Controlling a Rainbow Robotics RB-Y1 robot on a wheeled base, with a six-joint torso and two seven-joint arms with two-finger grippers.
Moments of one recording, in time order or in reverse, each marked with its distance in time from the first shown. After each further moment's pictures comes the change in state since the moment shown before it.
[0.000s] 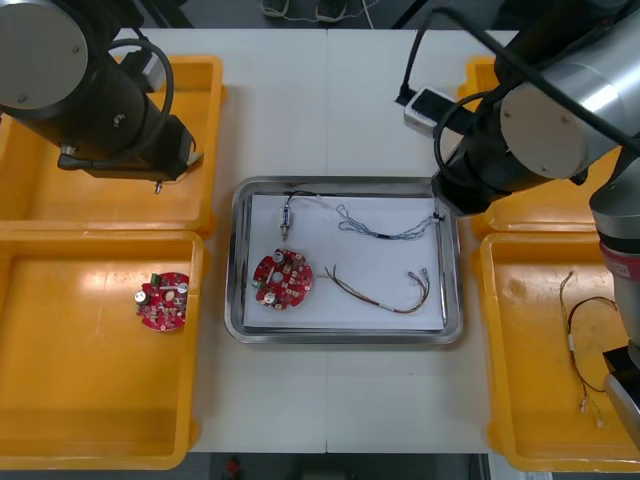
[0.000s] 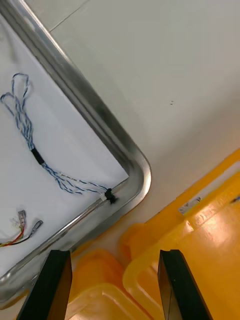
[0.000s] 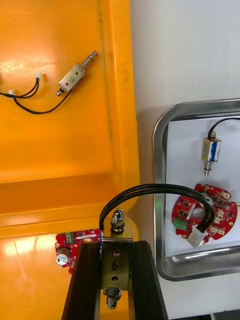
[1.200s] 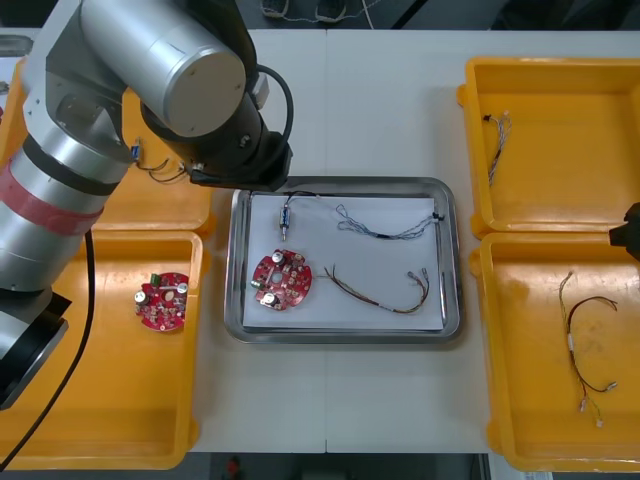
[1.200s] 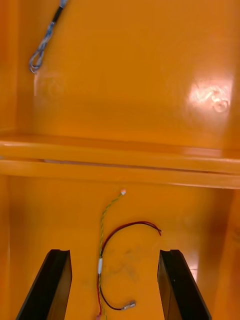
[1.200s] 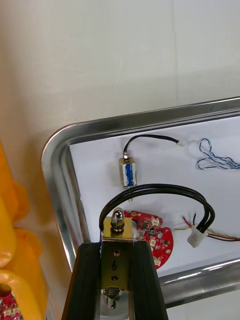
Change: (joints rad) right arm 0.456 -0.161 -0.579 -0.205 -0.207 0.000 -0.345; left arm -0.090 -0.270 -0.161 0.154 -0.206 -0.074 0.003
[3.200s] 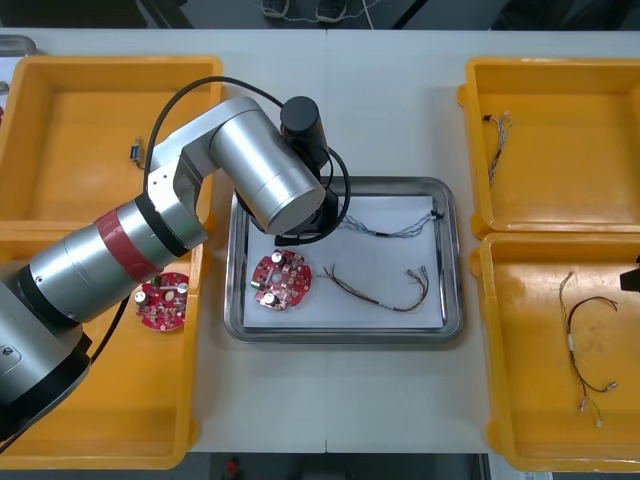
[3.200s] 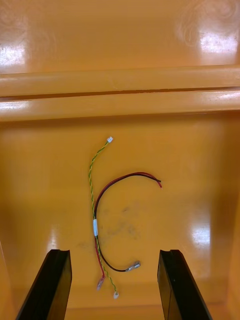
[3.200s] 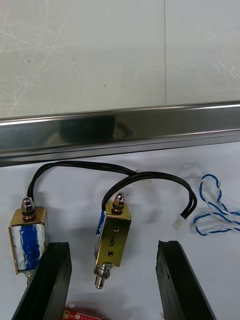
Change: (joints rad) right arm 0.118 -0.001 -0.043 0.035 -0.055 0.000 -0.054; left arm -0.001 -0.053 -0.344 0.264 -0.114 -0.420 0.236
